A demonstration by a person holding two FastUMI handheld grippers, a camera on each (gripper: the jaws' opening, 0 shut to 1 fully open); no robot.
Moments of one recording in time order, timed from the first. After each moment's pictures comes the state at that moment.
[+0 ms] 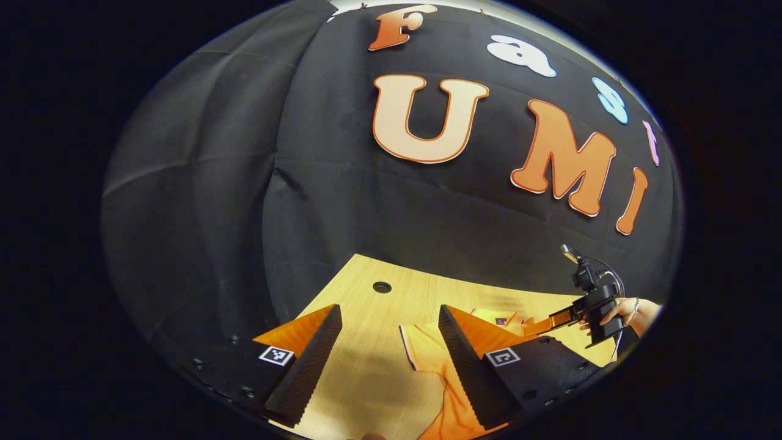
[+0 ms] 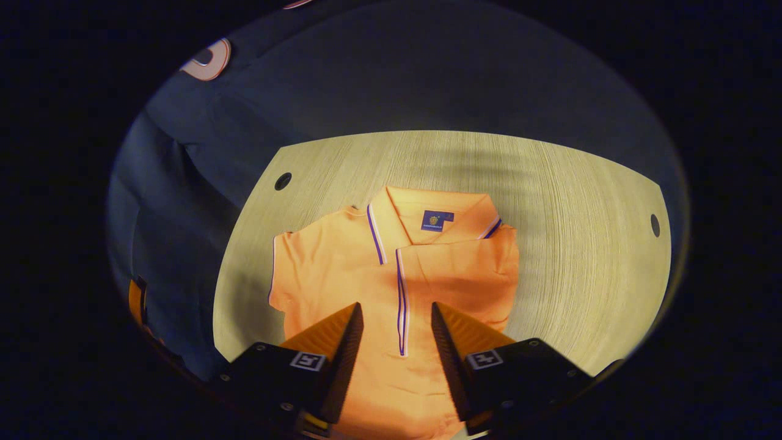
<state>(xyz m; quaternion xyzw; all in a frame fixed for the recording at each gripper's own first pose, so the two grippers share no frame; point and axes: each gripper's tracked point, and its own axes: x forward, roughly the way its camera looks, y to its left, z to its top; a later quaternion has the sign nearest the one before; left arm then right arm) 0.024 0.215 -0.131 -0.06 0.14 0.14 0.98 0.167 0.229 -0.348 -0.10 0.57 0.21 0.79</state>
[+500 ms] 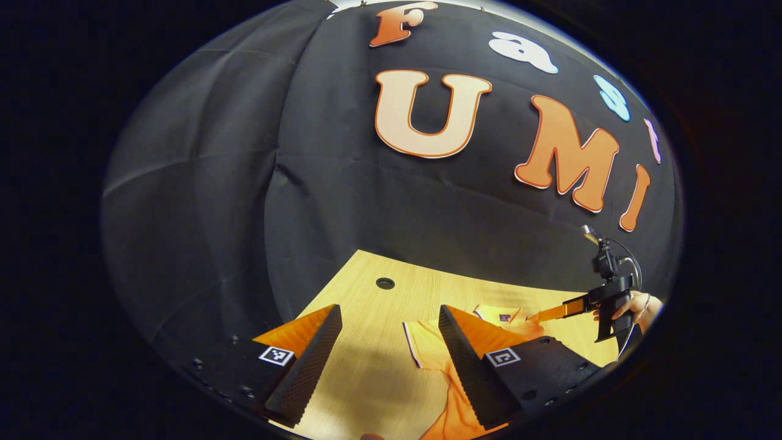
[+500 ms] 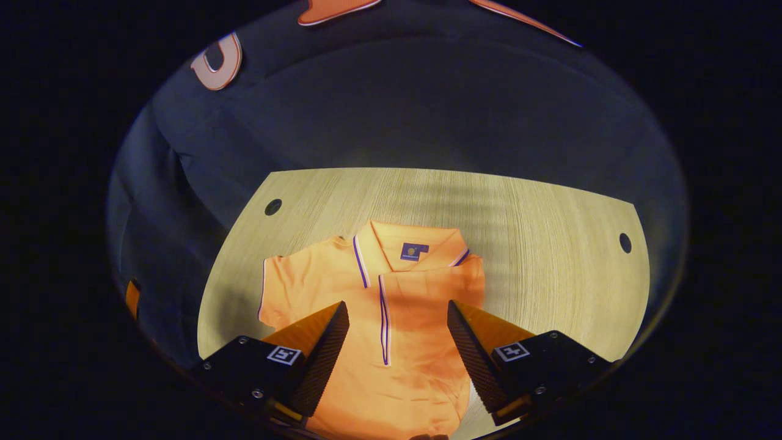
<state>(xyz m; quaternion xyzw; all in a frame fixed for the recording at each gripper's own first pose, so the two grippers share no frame) 0.031 0.212 -0.139 -0.05 0.16 0.14 0.98 0.188 0.218 -0.300 -0.12 0.49 0.18 0.84</state>
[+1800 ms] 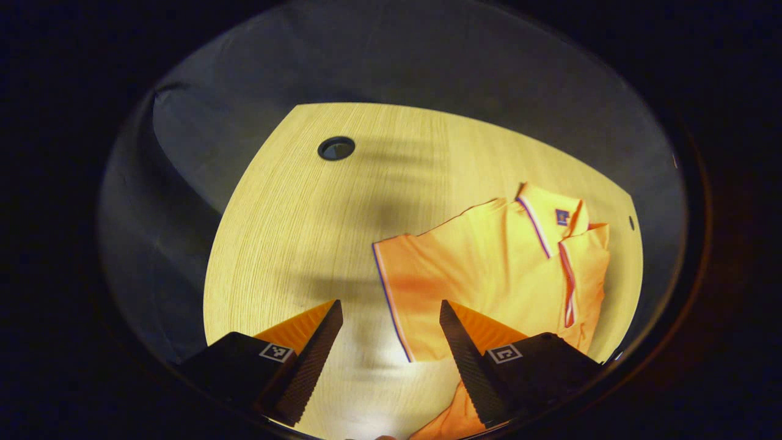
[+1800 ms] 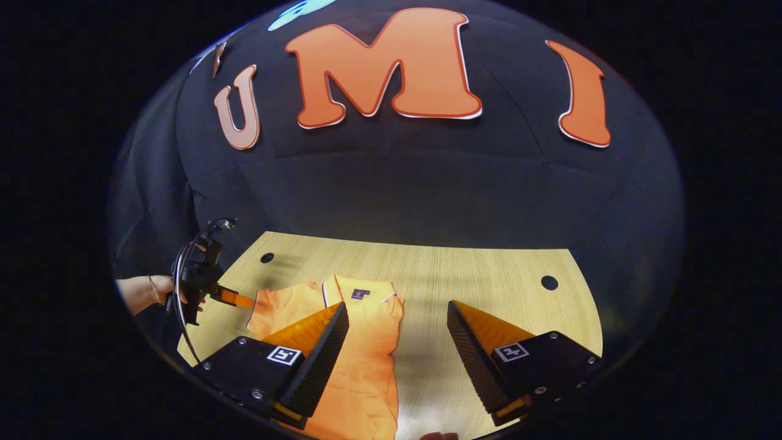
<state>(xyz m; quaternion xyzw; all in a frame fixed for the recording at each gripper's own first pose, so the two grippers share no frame) 0.167 0.199 -0.374 -0.03 0.56 0.12 0.82 0.171 0.103 -0.165 -0.11 0.32 0.15 0.93</state>
